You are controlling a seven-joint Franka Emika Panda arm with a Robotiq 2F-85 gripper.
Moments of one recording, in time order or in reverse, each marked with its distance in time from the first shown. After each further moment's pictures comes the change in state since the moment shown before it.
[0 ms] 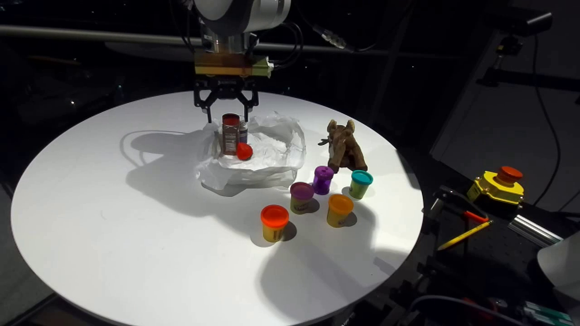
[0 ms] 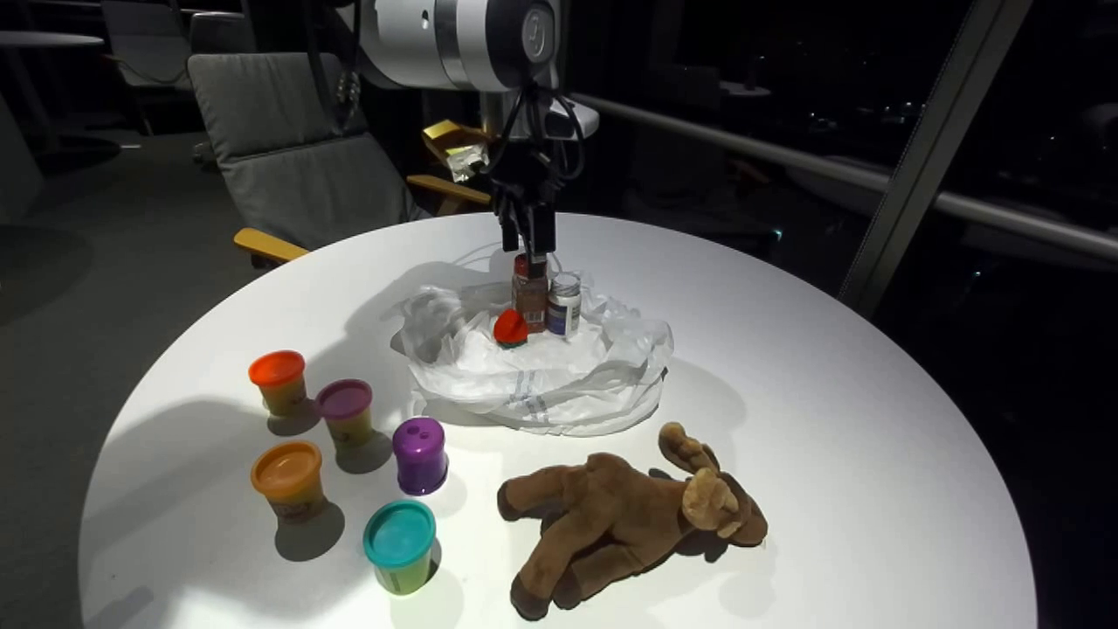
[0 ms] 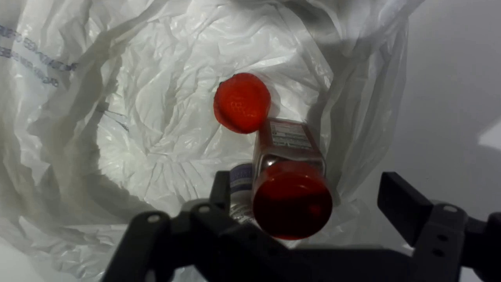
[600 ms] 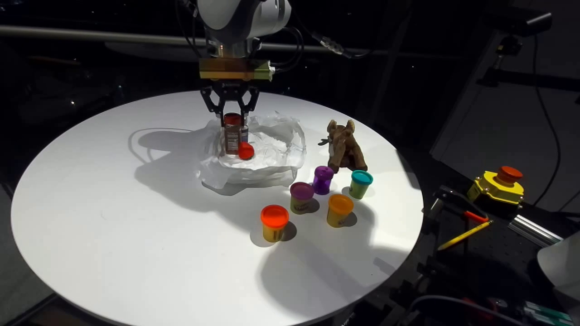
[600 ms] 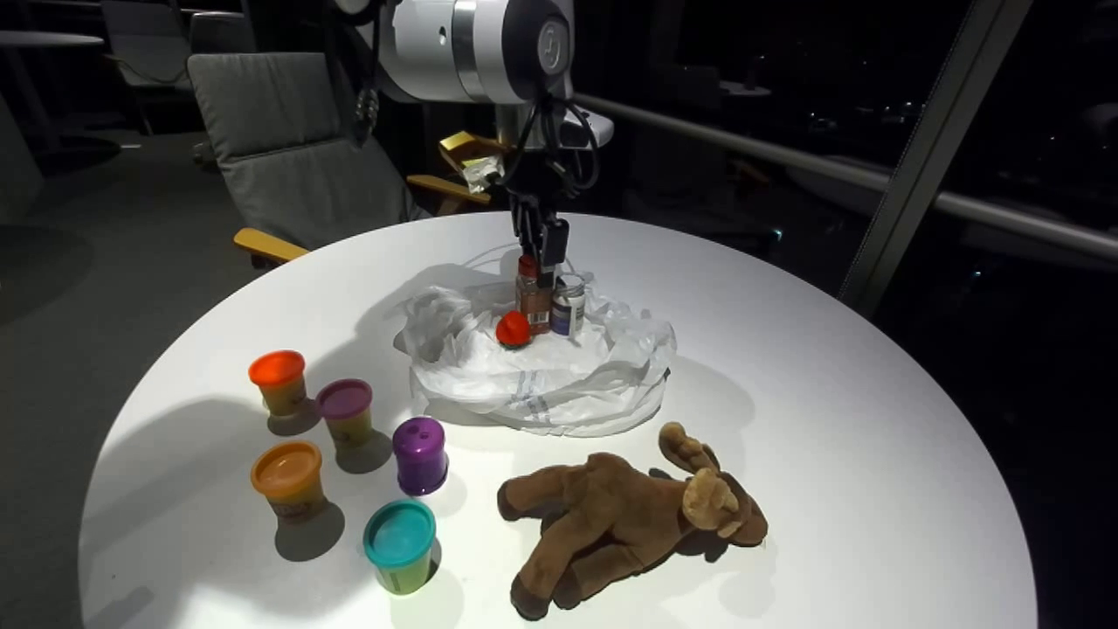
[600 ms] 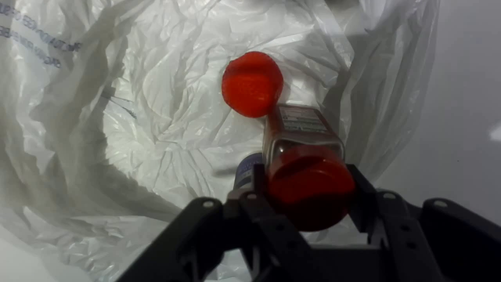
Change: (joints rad) arm -0.003 0.032 -0.028 0.031 0.000 0.000 0.009
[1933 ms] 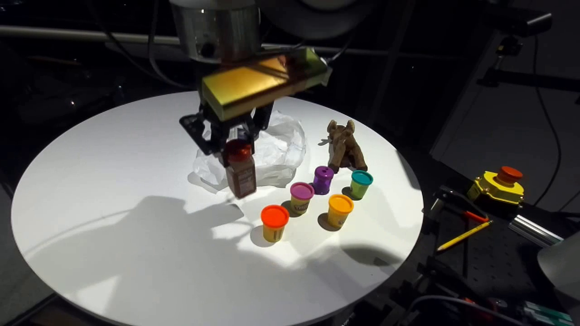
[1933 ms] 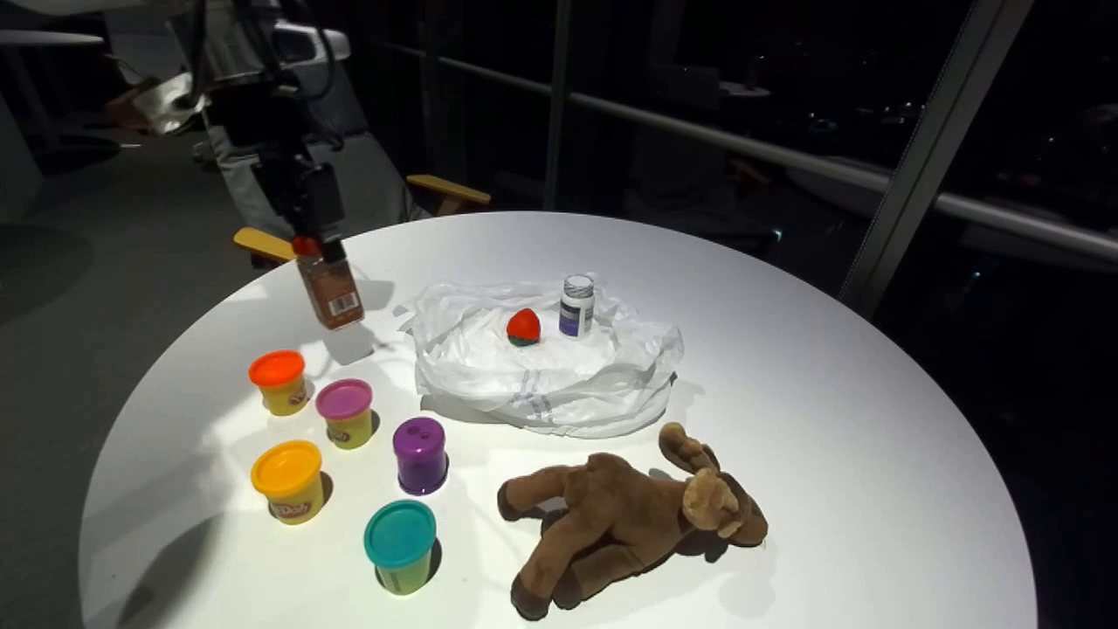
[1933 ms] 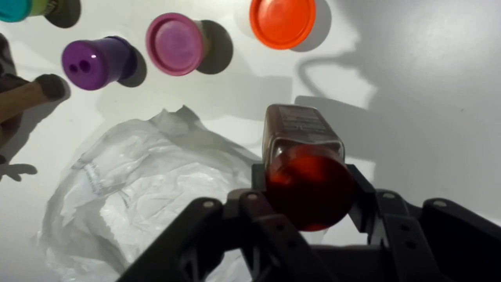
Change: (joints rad) arm 0.270 -0.496 0.109 -0.696 -0.339 0.141 0.131
